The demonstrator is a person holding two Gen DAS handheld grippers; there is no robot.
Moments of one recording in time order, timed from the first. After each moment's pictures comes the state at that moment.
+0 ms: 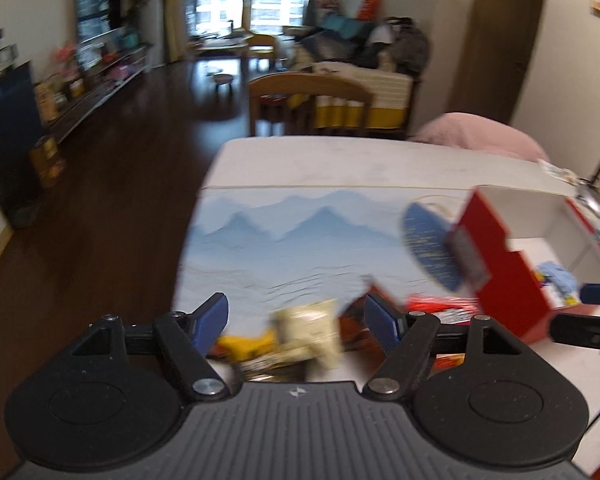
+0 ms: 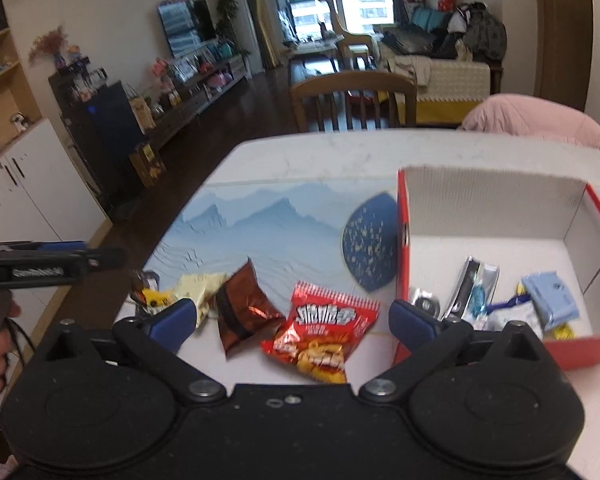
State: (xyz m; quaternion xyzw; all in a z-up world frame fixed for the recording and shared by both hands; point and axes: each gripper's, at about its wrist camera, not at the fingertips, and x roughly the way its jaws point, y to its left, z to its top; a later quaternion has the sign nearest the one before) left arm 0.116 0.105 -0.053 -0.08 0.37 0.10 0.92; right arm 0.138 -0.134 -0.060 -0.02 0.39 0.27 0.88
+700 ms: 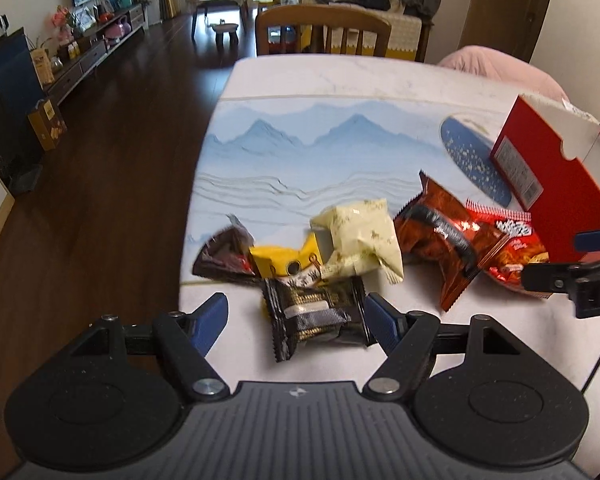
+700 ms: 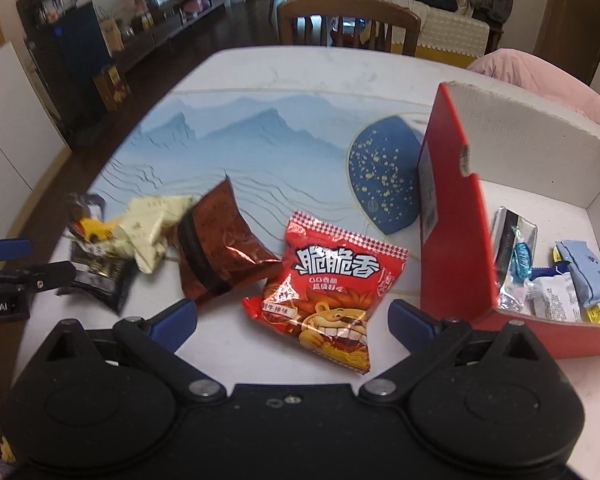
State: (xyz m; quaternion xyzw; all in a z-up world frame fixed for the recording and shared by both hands) left arm 0.115 0.118 -0.132 -0.07 0.45 0.08 0.89; right arm 0.158 -0.073 -0.135 -0.11 0.47 0.21 0.85
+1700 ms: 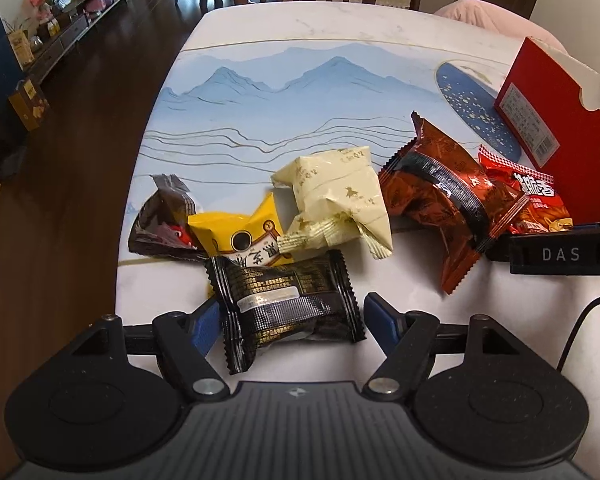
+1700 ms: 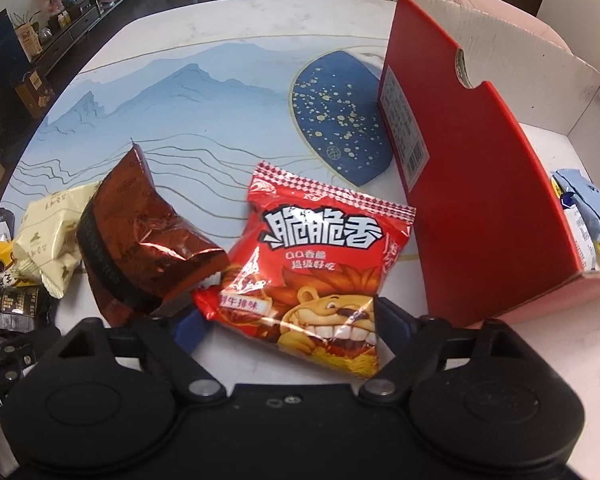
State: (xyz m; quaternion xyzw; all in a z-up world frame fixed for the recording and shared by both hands) left arm 0.147 0.100 -0.173 -0.07 0.50 0.07 0.86; right arm 0.181 -0.066 -0.183 -0.08 0.51 0.11 0.85
